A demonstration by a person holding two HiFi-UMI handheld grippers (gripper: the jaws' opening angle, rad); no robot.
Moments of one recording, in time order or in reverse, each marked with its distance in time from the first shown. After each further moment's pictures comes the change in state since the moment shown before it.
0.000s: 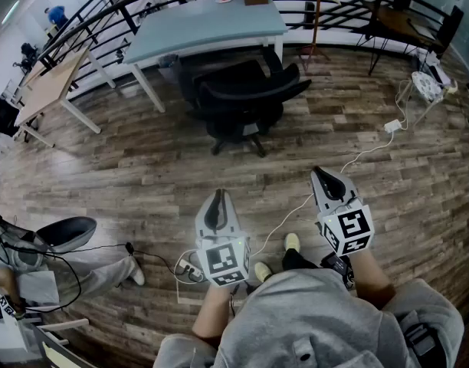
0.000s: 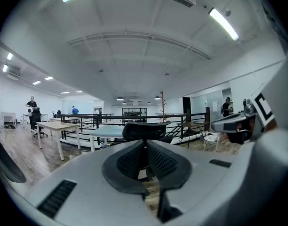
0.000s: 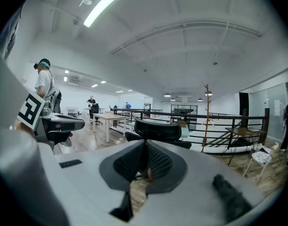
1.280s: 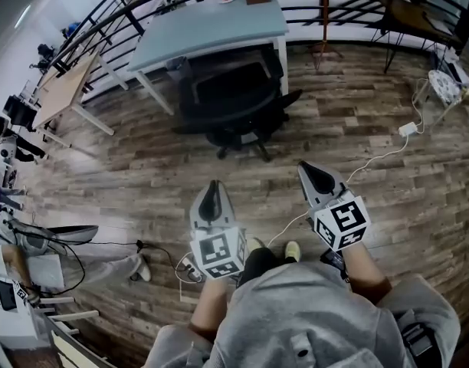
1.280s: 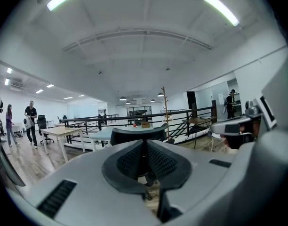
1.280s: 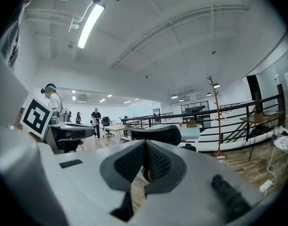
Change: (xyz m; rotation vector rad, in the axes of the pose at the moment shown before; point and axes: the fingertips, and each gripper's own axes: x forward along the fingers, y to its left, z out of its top) left arm 0.108 -0.102 0.041 0.044 0.011 0.078; right arm 0.043 -0.128 0.007 0.120 -0.092 0.168
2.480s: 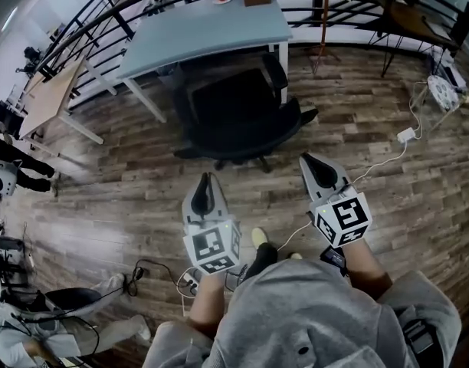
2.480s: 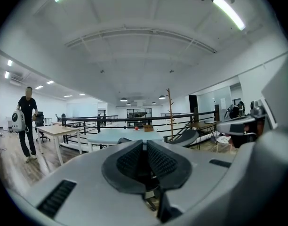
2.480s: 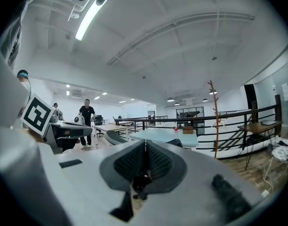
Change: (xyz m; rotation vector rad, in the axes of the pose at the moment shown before) left arm 0.130 0.085 0.016 -0.039 -0.032 -0.011; right arm 0.134 -0.029 0.029 -0.058 -0.020 -0.081
